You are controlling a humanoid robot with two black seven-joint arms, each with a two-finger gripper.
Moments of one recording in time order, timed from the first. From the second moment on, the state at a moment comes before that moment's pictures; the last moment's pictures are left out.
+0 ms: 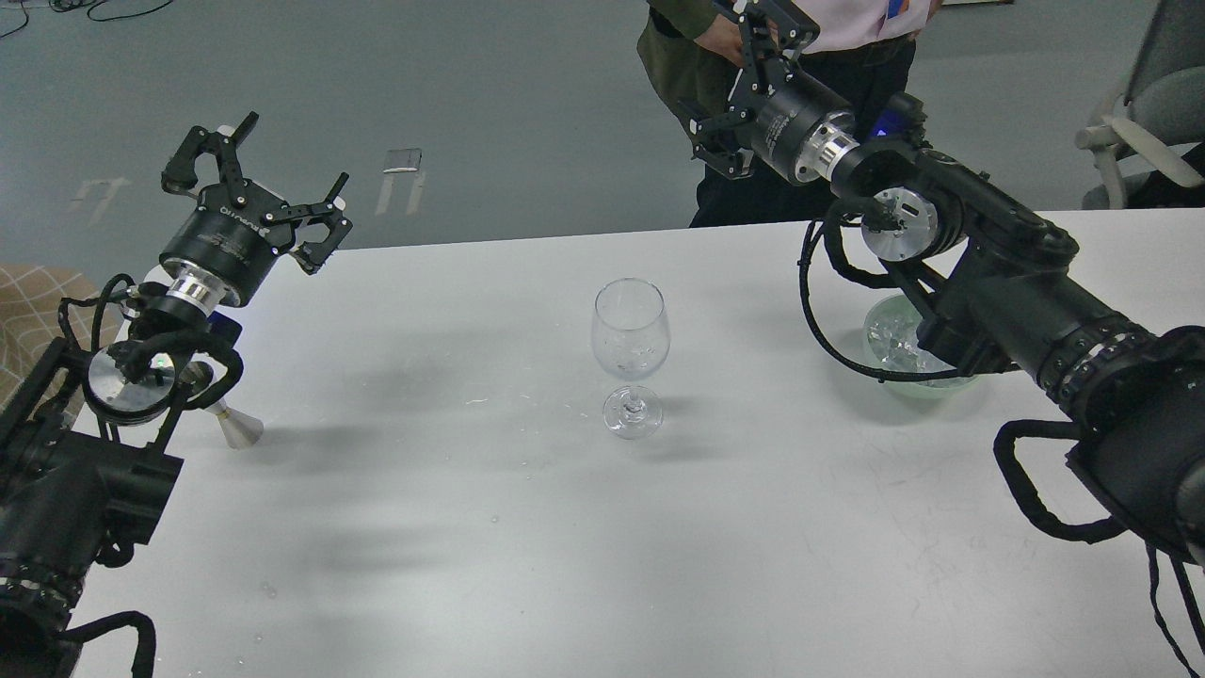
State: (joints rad) left arm -0.57 0.34 -1.34 -0.81 0.04 -0.49 0.13; right arm 1.10 -0.02 0.70 0.43 -0.23 0.38 0.15
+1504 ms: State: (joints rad) left arm 0.26 0.53 -1.69 -1.45 -0.39 -0.28 0.31; right arm 1.09 -0.02 0.69 0.43 -0.23 0.38 0.15
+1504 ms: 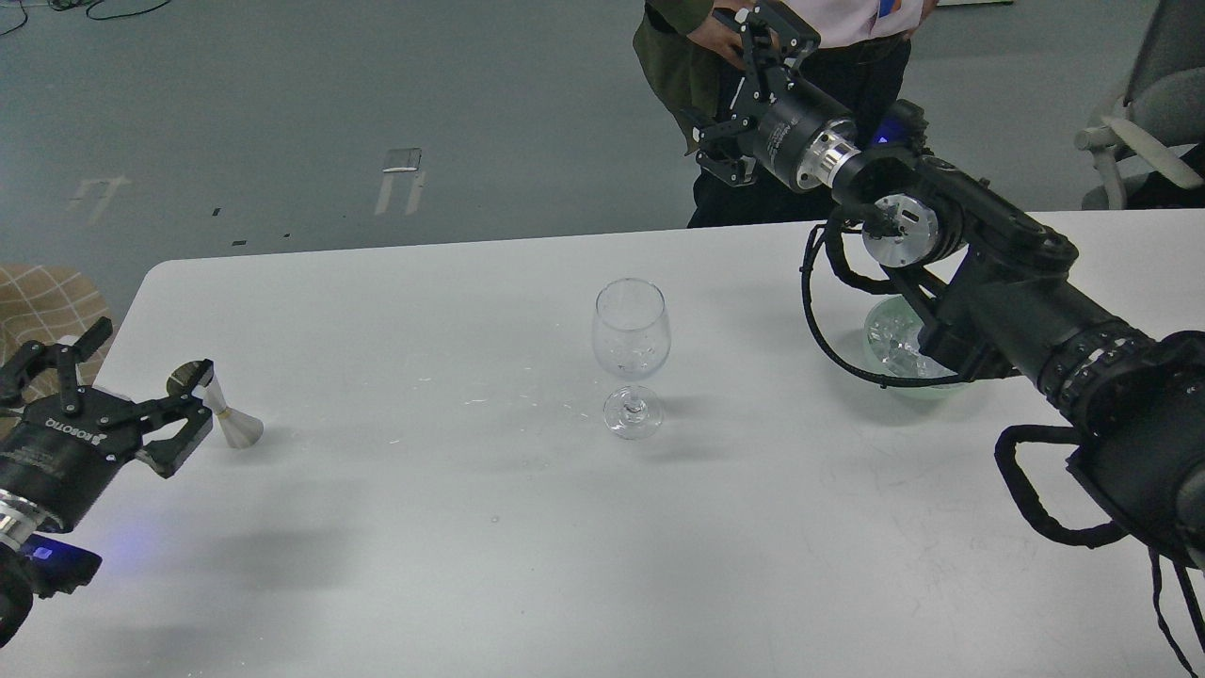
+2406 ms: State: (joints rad) left arm 0.33 0.39 -1.75 -1.34 -0.35 -0.28 0.30; right arm 1.09 -0.01 0.69 0.42 -0.23 0.38 0.15
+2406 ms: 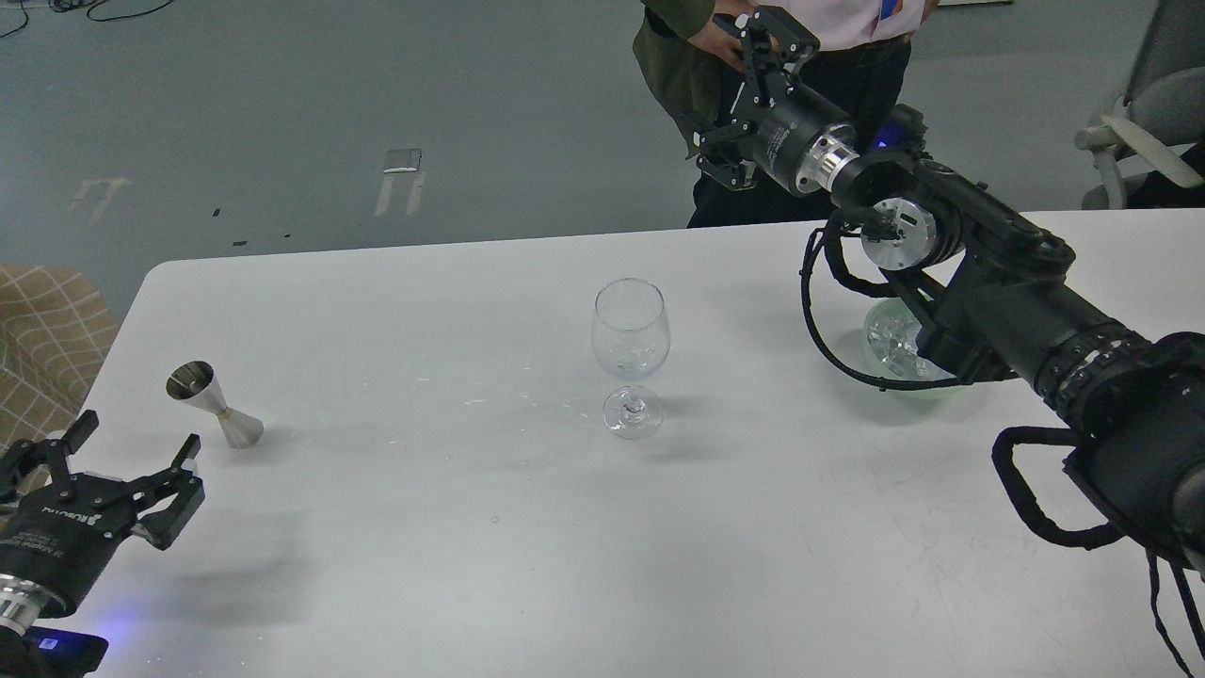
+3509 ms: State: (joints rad) left arm -0.02 0.32 -1.60 -0.95 -0.28 -0.28 0.32; right arm 1.08 -0.01 0.69 0.42 -0.23 0.38 0.15
